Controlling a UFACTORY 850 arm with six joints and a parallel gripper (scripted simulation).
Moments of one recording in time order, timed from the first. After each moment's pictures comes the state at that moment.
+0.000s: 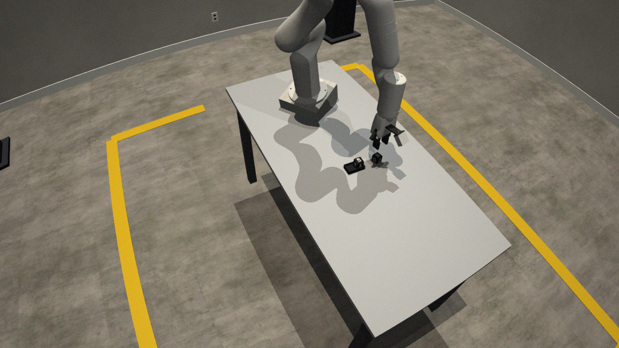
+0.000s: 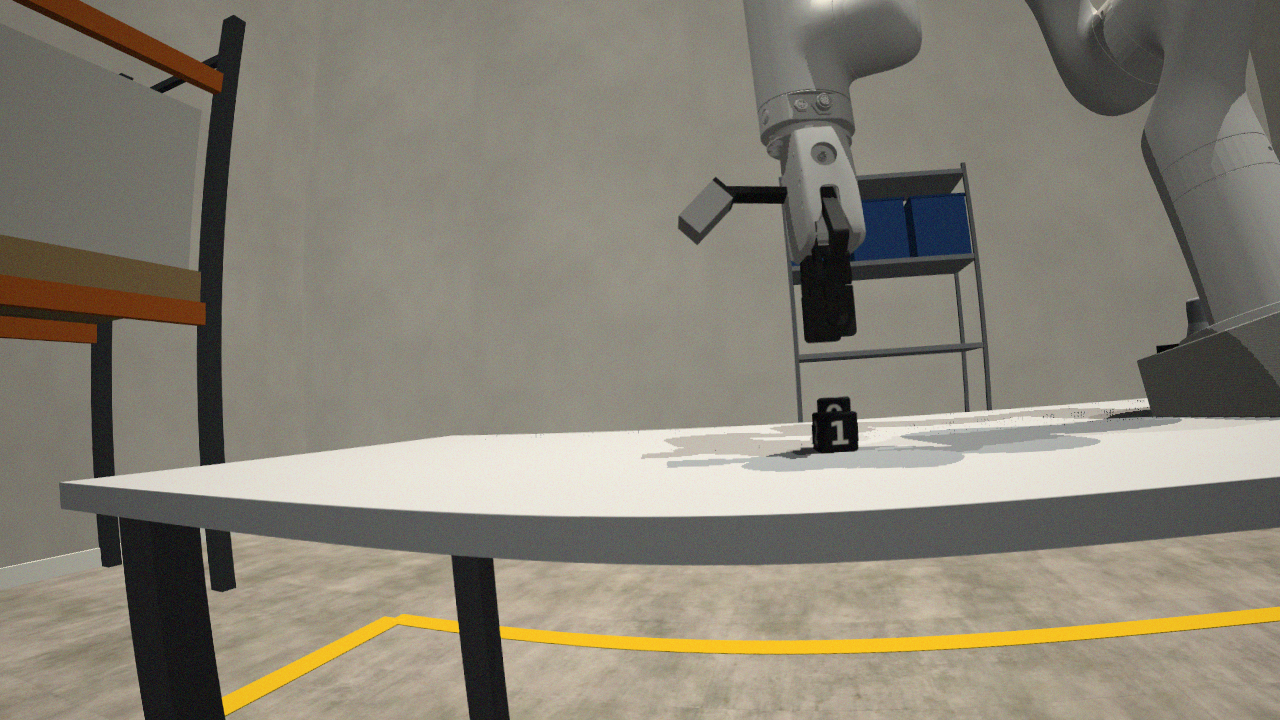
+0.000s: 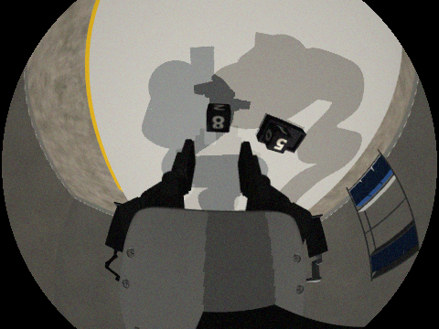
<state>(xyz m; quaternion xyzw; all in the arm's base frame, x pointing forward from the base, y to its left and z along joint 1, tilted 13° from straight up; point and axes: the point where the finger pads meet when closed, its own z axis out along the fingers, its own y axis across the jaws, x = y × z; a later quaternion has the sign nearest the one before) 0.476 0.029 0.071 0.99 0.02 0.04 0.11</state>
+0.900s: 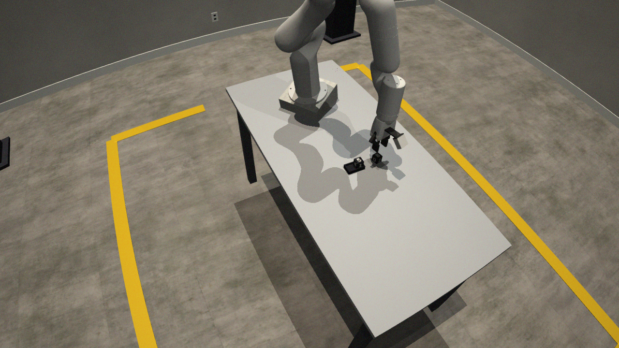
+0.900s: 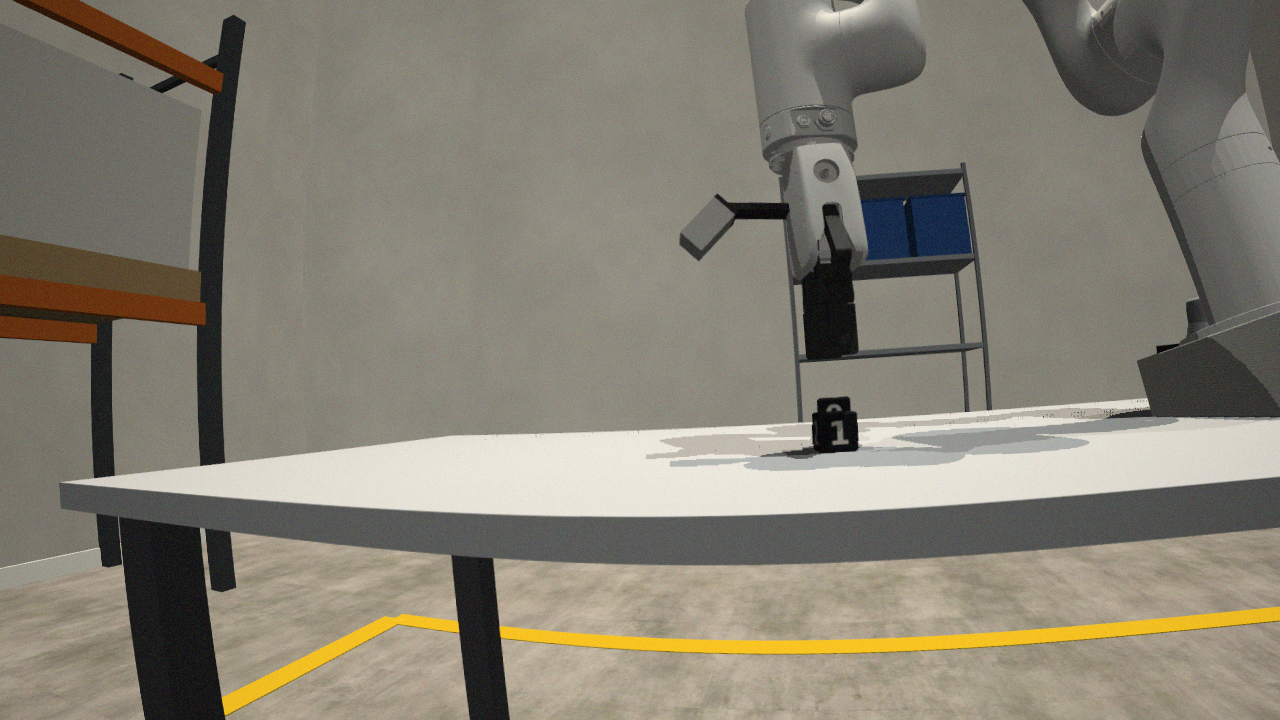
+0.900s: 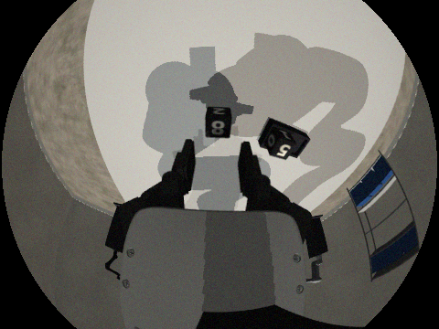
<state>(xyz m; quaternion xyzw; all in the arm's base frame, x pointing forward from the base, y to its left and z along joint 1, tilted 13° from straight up) 0.477 0.026 0.056 0.99 0.02 0.04 0.11</state>
